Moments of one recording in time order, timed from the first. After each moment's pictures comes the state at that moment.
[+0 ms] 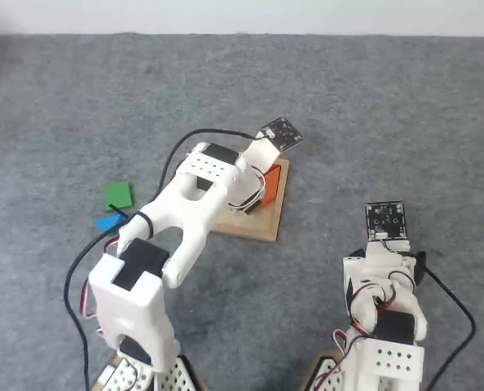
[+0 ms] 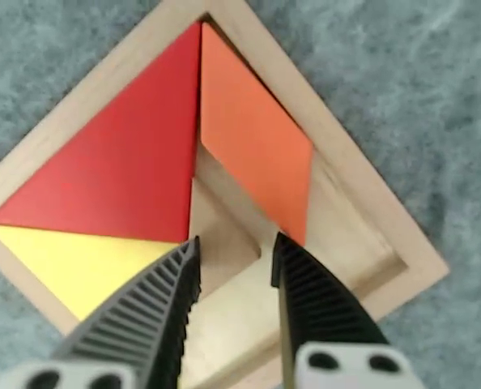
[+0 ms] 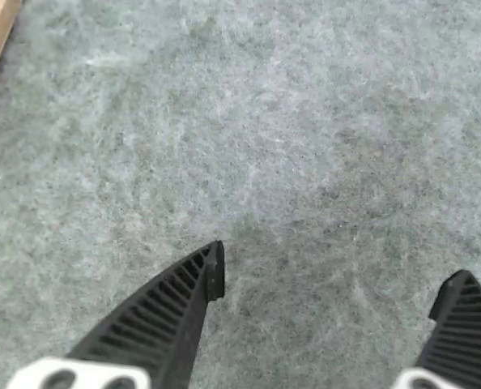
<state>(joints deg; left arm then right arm) 17.9 19.6 14.6 59.1 -22.2 5.2 -96.7 96.0 60.2 10.7</state>
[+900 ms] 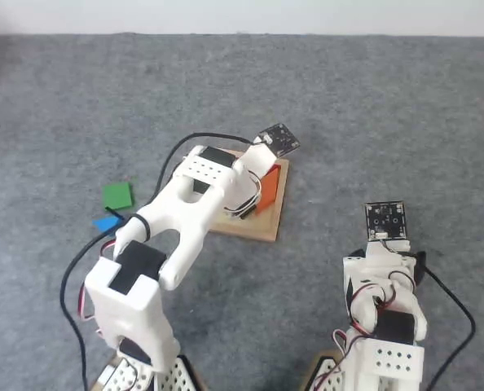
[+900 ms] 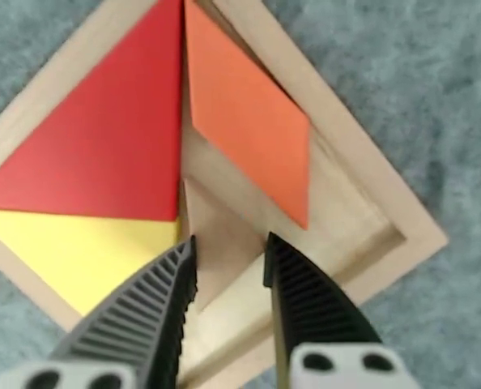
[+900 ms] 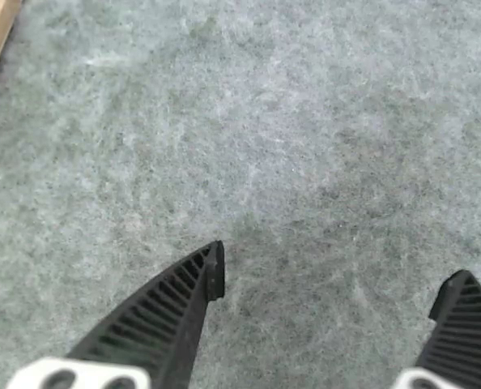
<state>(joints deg) 17.5 18.2 17.5 60.0 -24.1 5.2 -96.7 96.0 60.2 10.7</state>
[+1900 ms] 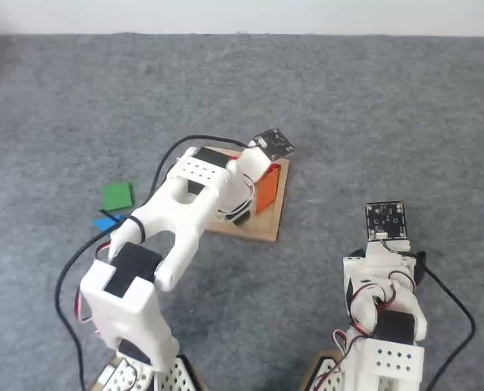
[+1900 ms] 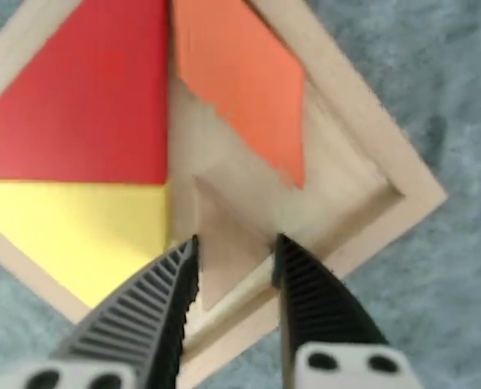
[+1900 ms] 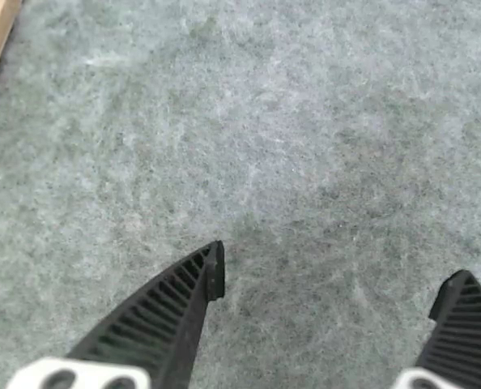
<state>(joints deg) 16.4 17.1 19.1 62.0 -26.2 5.2 -96.7 96.0 60.2 10.8</state>
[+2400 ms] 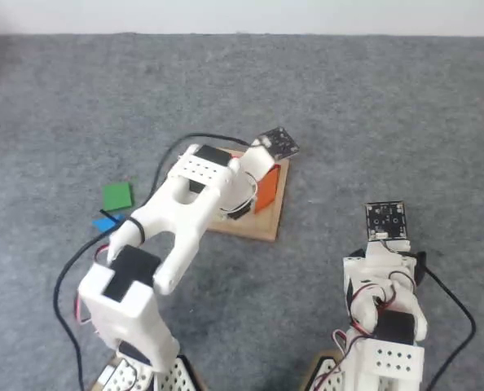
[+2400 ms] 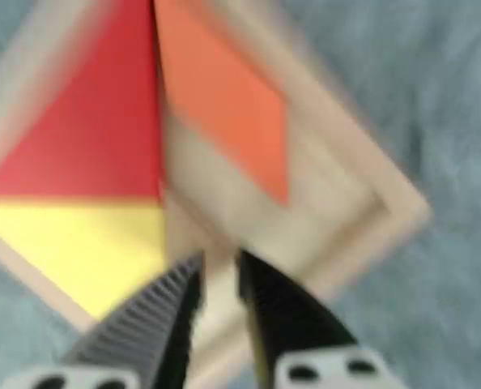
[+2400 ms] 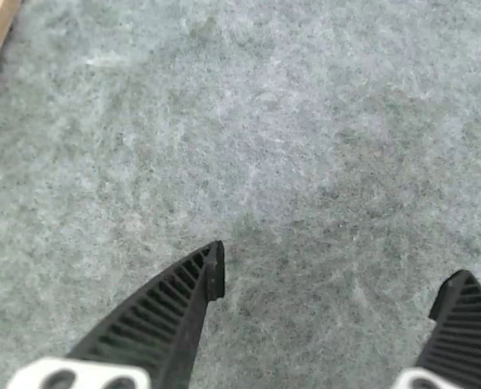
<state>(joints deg) 16.6 15.4 18.1 64.4 -27.8 5.2 -96.7 96.0 60.2 10.8</state>
